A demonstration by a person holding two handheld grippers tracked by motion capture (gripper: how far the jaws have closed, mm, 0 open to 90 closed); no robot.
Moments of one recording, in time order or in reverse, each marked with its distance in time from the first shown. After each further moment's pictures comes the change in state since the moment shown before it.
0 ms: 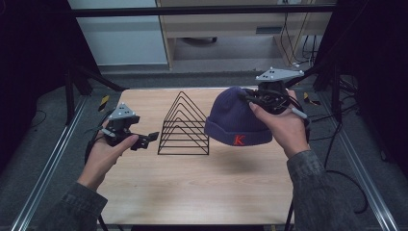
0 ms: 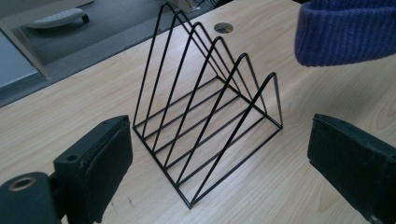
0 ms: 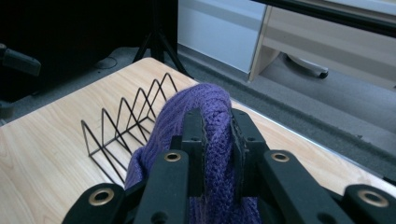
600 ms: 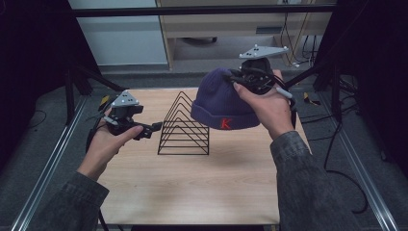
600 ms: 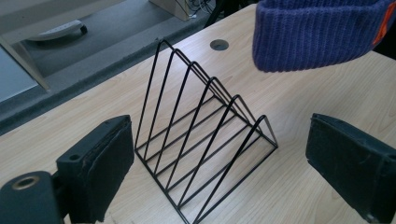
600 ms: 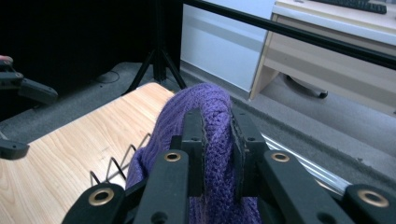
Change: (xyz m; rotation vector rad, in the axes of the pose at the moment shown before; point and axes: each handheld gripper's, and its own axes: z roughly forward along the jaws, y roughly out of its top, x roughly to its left) left arm 0.002 0.032 -0.005 -0.022 -0.013 0.009; right arm 0.017 0.054 0.017 -0.050 0.008 -0.026
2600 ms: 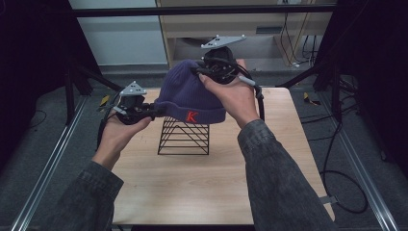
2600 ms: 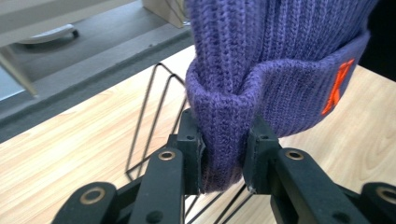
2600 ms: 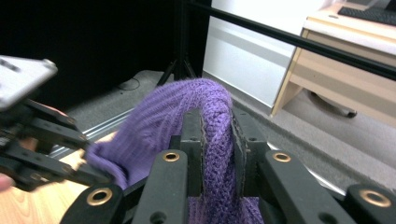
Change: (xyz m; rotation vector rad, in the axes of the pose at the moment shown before) left arm 0.009 0.018 0.021 -0.018 -0.013 -0.022; right arm 0.038 0.034 0.056 -0.013 0.076 -0.025
